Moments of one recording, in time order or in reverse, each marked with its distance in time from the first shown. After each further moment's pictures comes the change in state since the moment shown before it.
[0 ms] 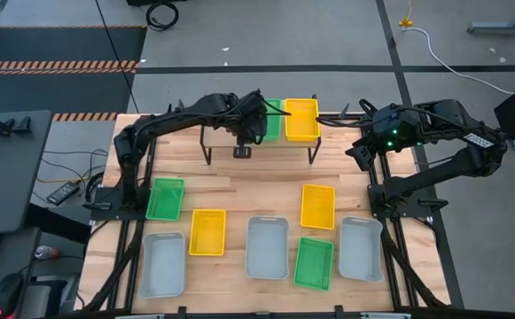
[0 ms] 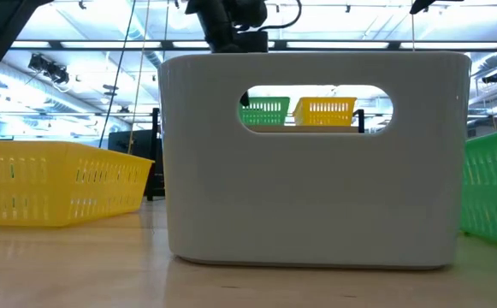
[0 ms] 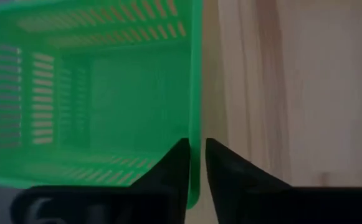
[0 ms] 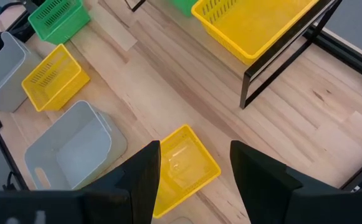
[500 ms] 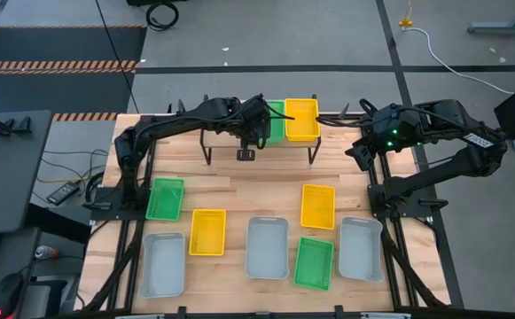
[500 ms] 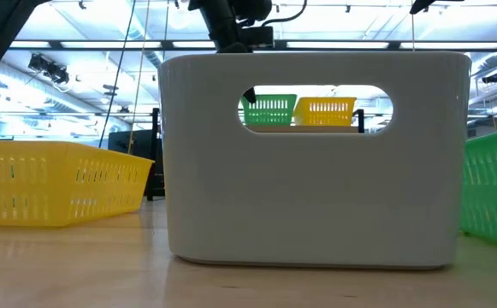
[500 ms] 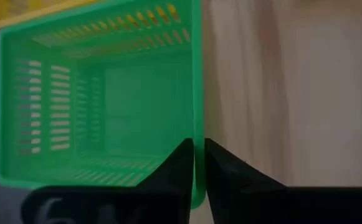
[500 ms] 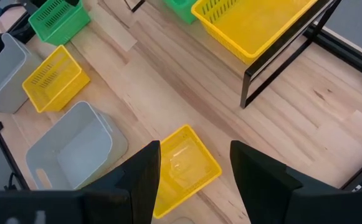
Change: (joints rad) left arm -0.030 0.000 0.000 0.047 -0.057 -0.007; right arm 0.000 0.000 0.000 0.001 0.000 0.010
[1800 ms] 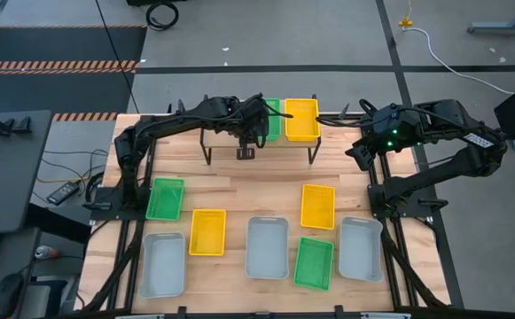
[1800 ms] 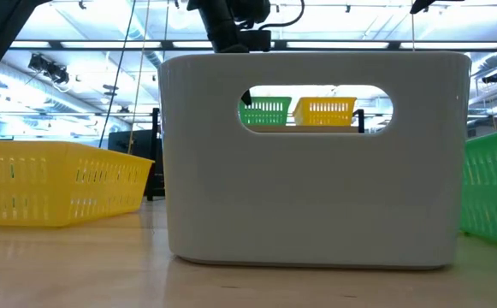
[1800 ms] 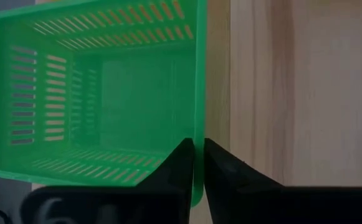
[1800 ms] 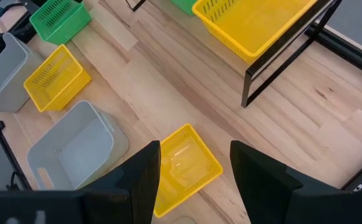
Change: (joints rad) left arm 0.008 0.000 0.000 -0.029 -0.020 -0.077; right arm 0.000 0.000 0.000 0.000 -0.006 0.000
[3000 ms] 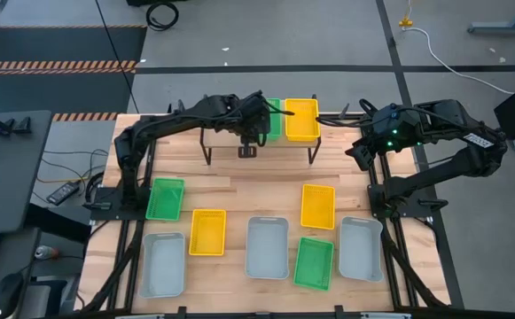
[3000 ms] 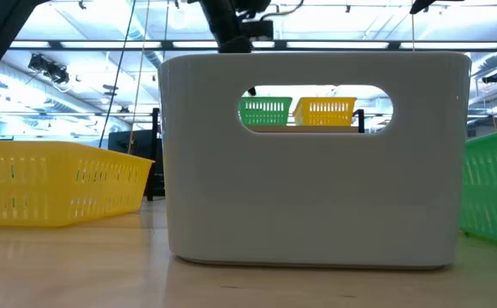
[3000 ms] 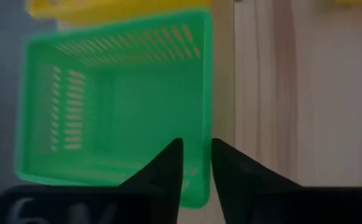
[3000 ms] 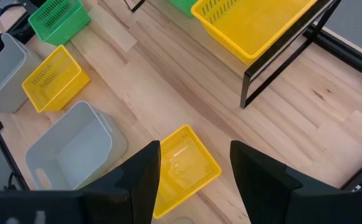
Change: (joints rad) left arm -0.011 -0.001 0.054 0.003 -0.014 0.009; right arm 0.000 0.000 0.000 0.000 0.006 -0.006
